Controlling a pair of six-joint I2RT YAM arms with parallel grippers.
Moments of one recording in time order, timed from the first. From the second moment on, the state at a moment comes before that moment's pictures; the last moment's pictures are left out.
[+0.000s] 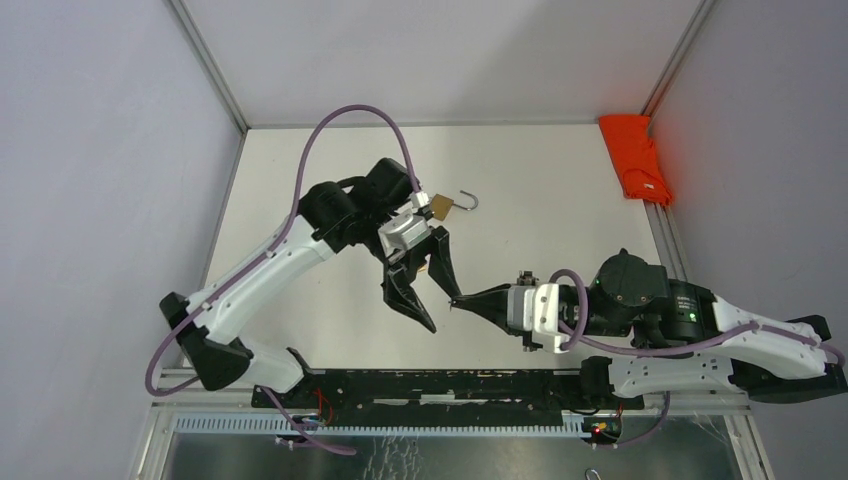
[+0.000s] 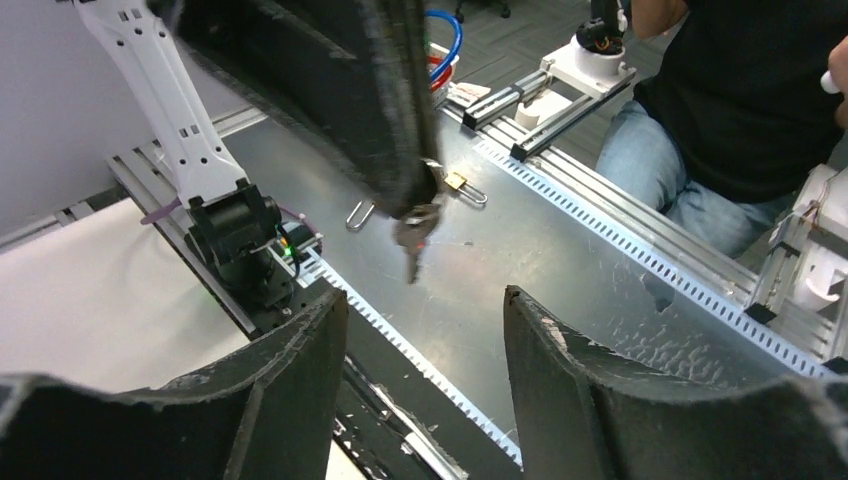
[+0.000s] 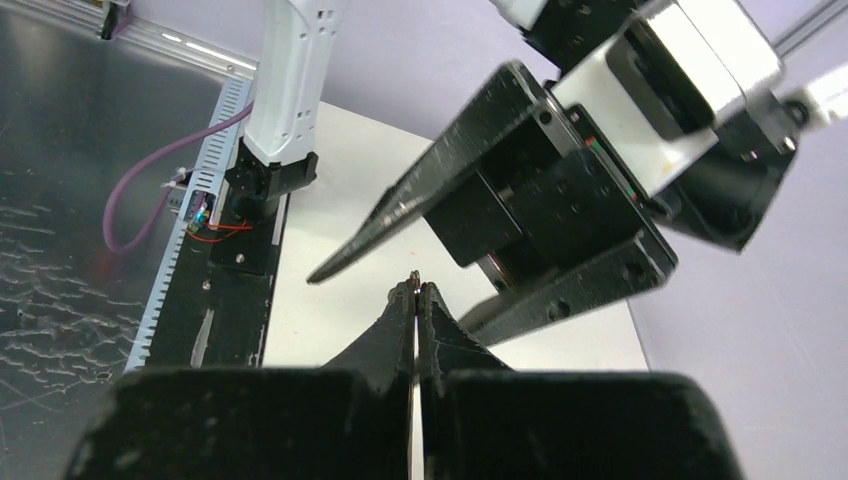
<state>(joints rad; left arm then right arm) -0.84 1.39 1.56 -1.07 1.53 0.85 1.46 0.86 1.28 -0.47 -0.02 -0.47</state>
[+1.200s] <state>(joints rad) -0.84 1.44 1.67 -1.46 1.53 1.19 1.46 0.91 1.30 -0.49 -0.04 -0.52</state>
